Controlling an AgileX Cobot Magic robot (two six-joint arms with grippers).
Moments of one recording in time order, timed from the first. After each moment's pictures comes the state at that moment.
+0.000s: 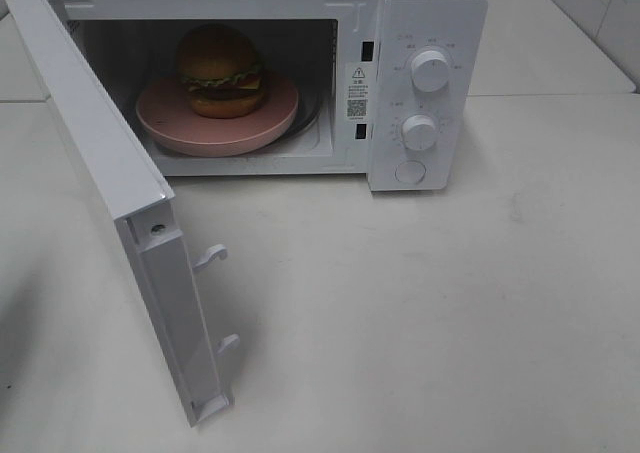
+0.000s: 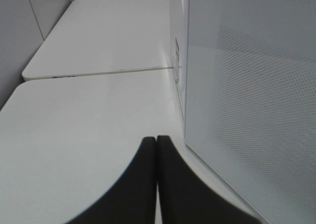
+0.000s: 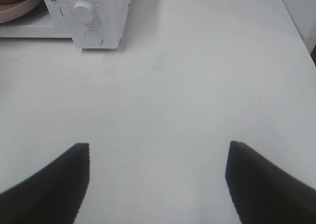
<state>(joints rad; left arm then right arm) 0.01 1.10 -0.19 0.13 -0.58 -0.04 0.16 0.00 -0.51 -0.09 1.05 0.14</state>
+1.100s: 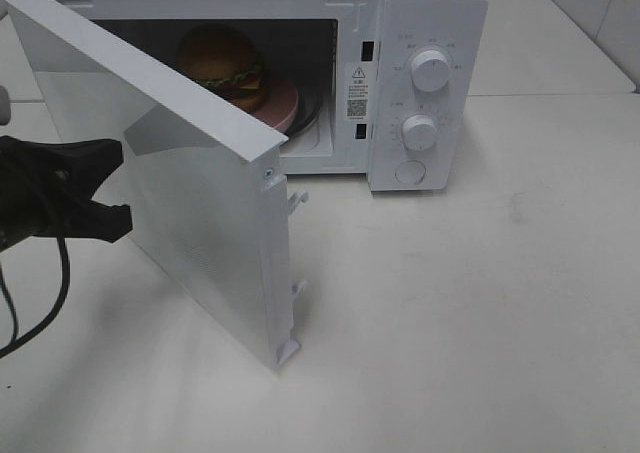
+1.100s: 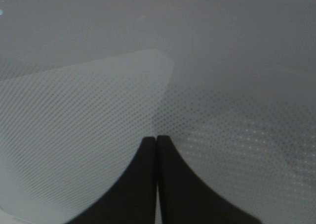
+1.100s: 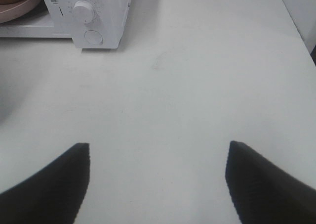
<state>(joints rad) -0.41 1.55 -0.33 0.11 -0.93 -0.04 0.16 0.00 -0.51 -0.09 1.05 0.14</state>
